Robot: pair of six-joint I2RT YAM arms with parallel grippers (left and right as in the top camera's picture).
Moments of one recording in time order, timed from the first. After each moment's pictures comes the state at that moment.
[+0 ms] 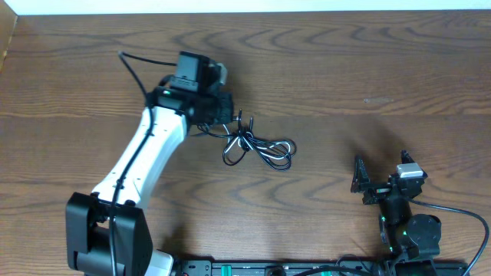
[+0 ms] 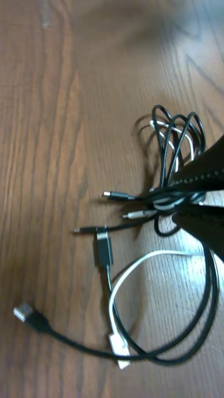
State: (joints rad) left arm -0.28 1.64 1.25 -0.70 0.30 -0.28; right arm 0.11 0.01 0.01 -0.07 -0.01 0.06
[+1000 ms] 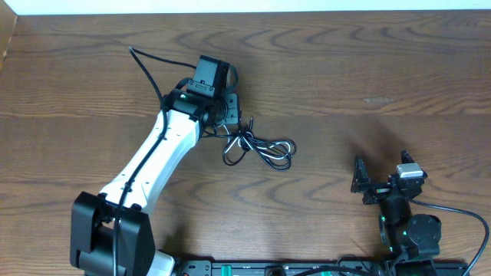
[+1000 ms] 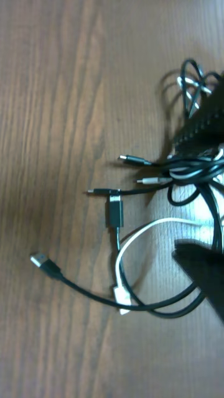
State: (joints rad) left arm -0.35 1.64 1.25 -0.69 0.04 -0.36; right arm 0.11 0.01 0.01 -0.07 -0.01 0.06
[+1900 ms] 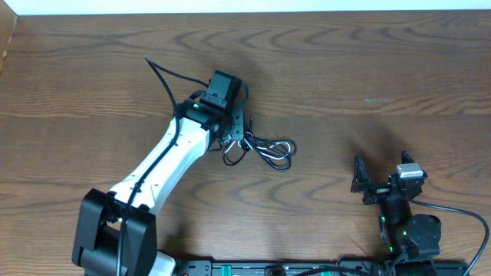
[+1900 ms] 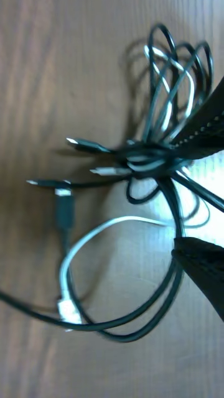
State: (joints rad) left arm -0.42 1.64 1.16 -0.73 -0.01 -0.40; right arm 0.11 0.01 0.01 -0.07 -0.01 0.06
